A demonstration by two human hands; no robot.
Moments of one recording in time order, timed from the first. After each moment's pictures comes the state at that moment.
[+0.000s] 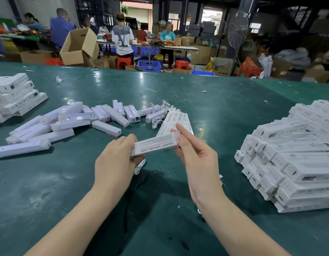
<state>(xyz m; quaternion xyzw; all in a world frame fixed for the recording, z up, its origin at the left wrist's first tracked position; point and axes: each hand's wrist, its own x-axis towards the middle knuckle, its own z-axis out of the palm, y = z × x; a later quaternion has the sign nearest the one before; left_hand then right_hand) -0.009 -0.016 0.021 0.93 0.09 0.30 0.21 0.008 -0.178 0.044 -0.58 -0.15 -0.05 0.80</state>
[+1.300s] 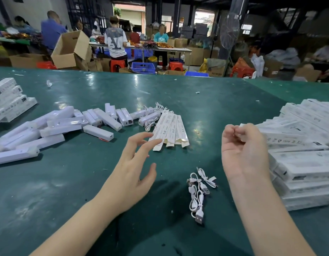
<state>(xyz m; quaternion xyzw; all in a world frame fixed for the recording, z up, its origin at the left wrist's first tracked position) -0.006 -0.038 0.011 0.86 -0.21 0.33 0.32 0.035 -0.243 0.099 -0.25 0.07 -0.14 0.96</state>
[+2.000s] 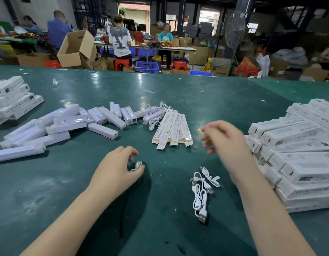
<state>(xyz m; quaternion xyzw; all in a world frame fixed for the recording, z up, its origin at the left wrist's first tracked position) 0.001 -0.005 0.006 0.95 0.07 0.15 0.26 0.051 -0.243 0.074 -0.78 -0.07 -0.09 0.61</state>
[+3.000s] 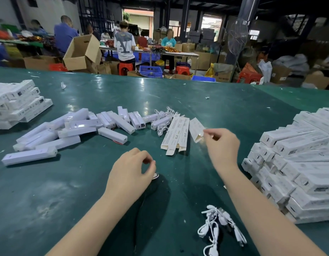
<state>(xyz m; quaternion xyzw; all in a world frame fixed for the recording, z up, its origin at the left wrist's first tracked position) -0.001 -0.011 0.011 0.93 0.04 0.22 0.28 0.105 -0.212 0.041 -0.84 -0.03 -0.27 0.46</state>
